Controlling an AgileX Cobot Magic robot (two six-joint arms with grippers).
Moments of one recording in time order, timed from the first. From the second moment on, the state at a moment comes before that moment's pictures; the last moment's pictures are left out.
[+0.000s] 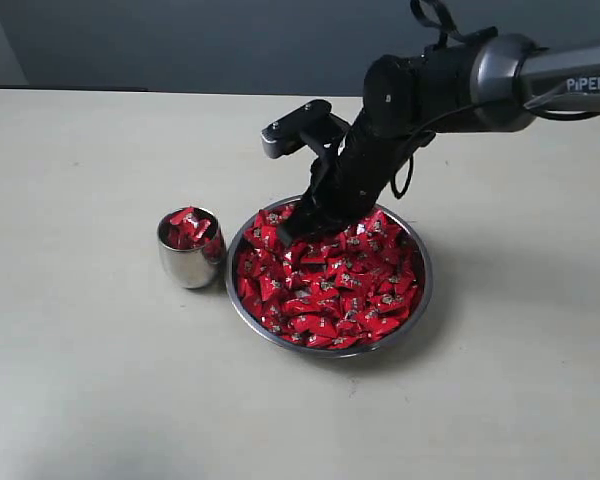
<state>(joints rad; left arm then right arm) 0.12 0.00 0.00 0.05 0.29 -0.02 0.70 2.02 -1.36 0.24 0.64 -0.42</state>
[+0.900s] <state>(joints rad) 0.12 0.00 0.00 0.05 0.29 -0.02 0.70 1.92 -1.42 0.44 0.59 -0.47</state>
